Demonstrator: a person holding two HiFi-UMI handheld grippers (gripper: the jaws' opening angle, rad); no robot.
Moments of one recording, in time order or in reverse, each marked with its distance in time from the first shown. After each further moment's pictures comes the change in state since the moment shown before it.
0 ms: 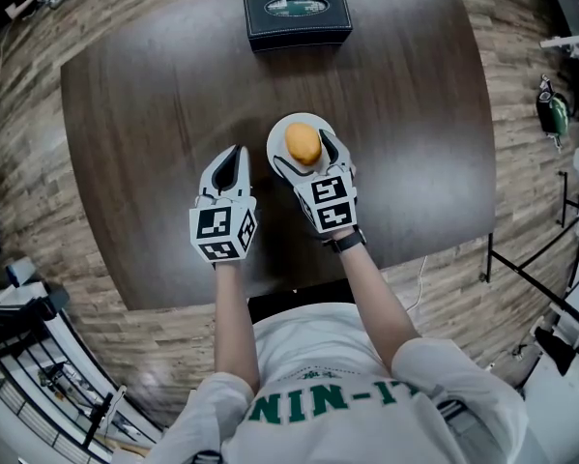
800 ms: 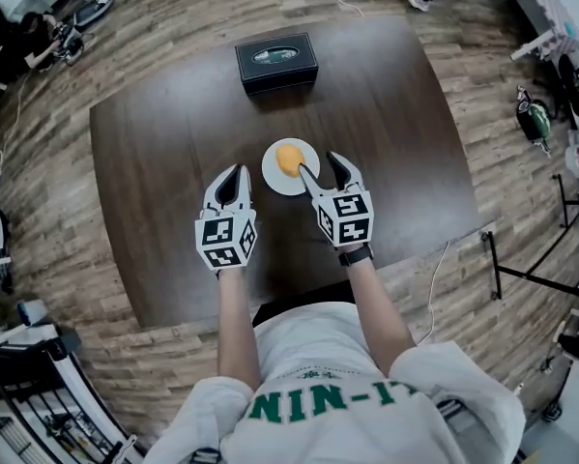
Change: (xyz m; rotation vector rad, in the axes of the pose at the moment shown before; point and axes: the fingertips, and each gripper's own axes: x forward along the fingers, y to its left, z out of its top) left arm -0.070 -0.048 0.060 0.087 -0.118 -0.034; right arm -0.133 -0.020 0.055 0.104 -0.235 -0.119
